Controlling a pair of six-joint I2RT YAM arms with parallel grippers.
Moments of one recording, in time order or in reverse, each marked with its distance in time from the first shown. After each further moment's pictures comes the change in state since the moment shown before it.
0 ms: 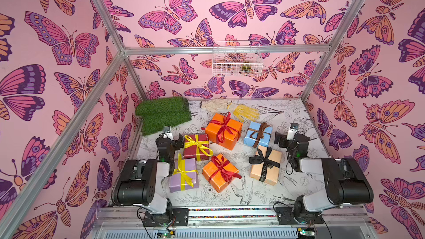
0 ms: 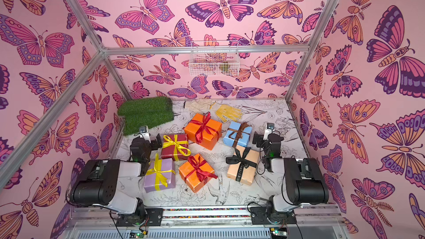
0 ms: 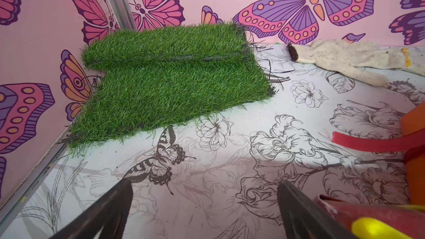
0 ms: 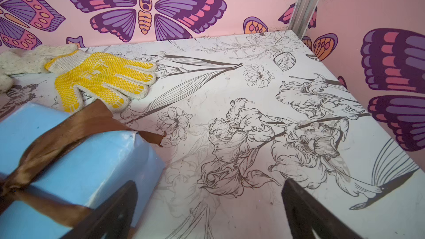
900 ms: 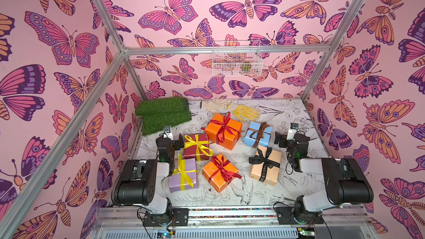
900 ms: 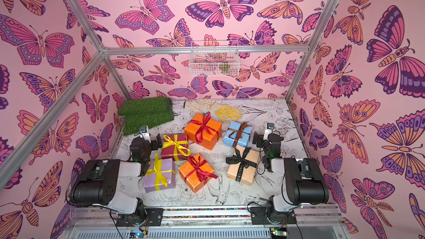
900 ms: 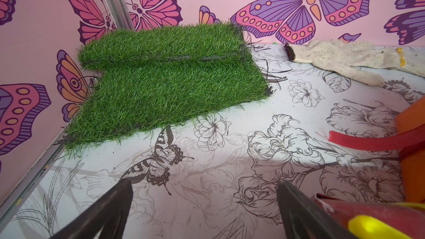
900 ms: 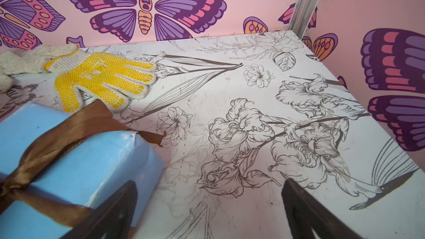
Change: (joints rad) left arm 0.002 0.000 0.000 0.000 0.015 0.000; right arm 0.000 0.000 0.000 0.000 0.000 0.000
